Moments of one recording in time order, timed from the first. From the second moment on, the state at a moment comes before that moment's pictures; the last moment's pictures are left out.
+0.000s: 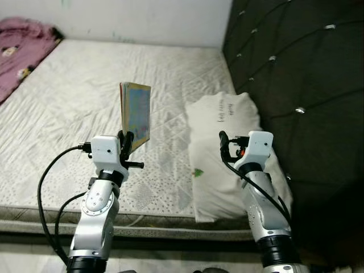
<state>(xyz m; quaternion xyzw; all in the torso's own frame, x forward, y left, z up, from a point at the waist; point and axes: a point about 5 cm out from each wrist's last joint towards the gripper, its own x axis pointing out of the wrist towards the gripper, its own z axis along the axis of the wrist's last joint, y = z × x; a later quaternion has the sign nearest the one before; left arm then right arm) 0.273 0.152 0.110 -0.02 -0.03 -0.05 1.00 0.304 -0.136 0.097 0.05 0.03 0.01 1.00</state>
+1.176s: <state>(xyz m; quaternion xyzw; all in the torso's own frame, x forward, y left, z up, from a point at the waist) 0.276 0.155 0.111 -0.02 -0.03 -0.02 1.00 0.304 -0.133 0.097 0.05 0.03 0.03 1.00</state>
